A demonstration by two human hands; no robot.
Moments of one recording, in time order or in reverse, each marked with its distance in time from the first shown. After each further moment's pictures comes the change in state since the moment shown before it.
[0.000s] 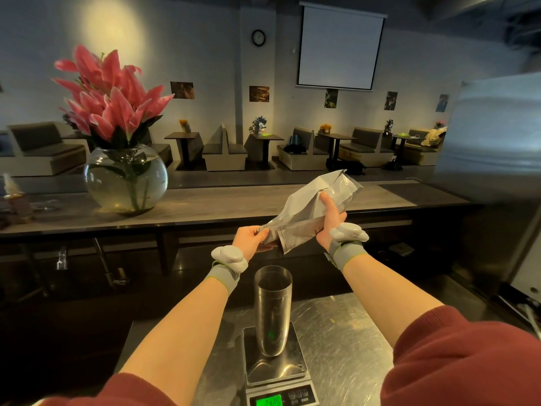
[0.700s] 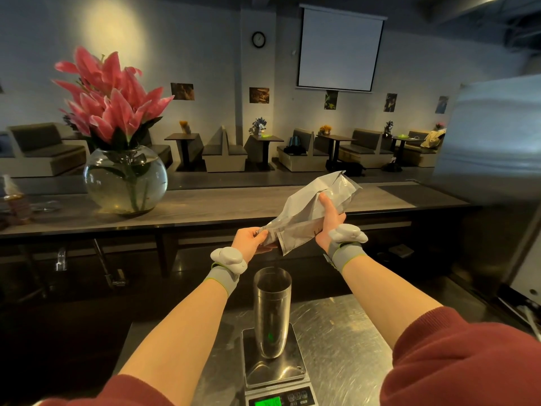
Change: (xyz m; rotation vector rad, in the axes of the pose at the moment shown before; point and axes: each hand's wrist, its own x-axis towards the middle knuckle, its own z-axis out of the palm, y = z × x) left_hand 0.002 -0.002 -0.001 0.024 -0.002 0.007; right_hand -0.004 -0.002 0.000 0.024 -0.015 -0.006
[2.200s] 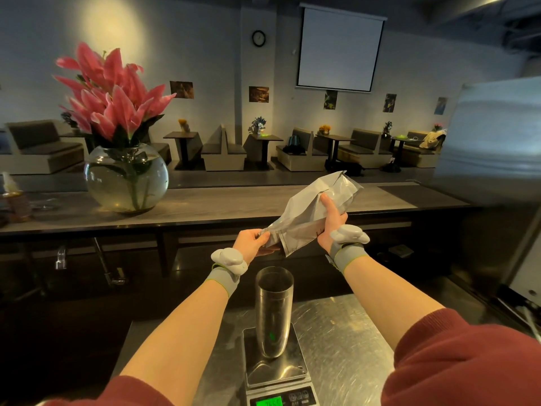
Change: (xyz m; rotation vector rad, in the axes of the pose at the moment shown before) left_hand -0.002 -0.004 -0.002 -0.012 -0.032 -0.002; right_hand -0.015 -0.005 0.002 0.005 -0.004 0.005
